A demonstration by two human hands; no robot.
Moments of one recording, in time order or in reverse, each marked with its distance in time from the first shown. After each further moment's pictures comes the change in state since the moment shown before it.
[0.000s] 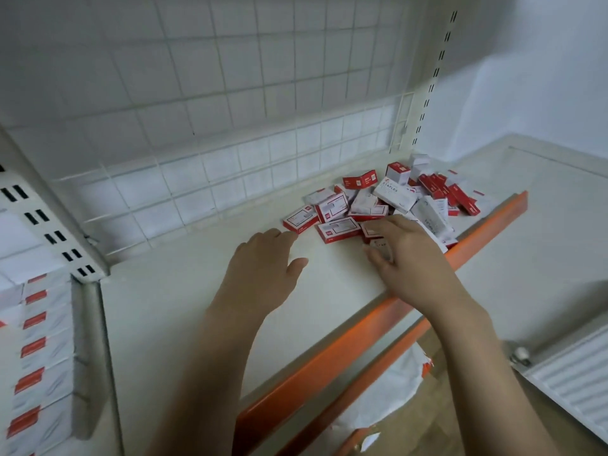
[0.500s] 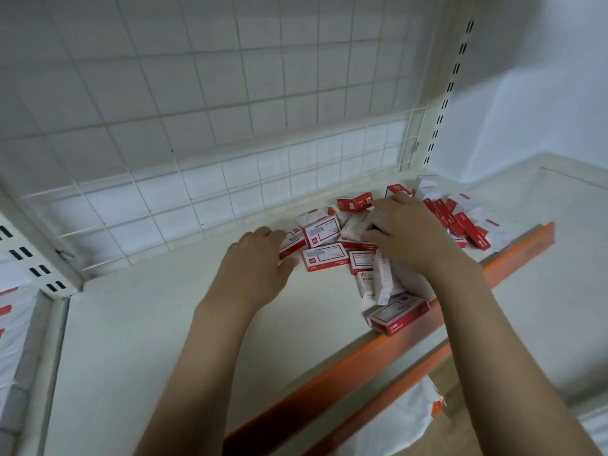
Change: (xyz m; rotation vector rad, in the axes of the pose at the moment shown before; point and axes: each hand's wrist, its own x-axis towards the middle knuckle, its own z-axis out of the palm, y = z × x) left_hand 0.054 0.026 0.011 0.008 0.029 -0.112; right_hand 0.092 0.065 -0.013 -0.119 -0.111 -0.020
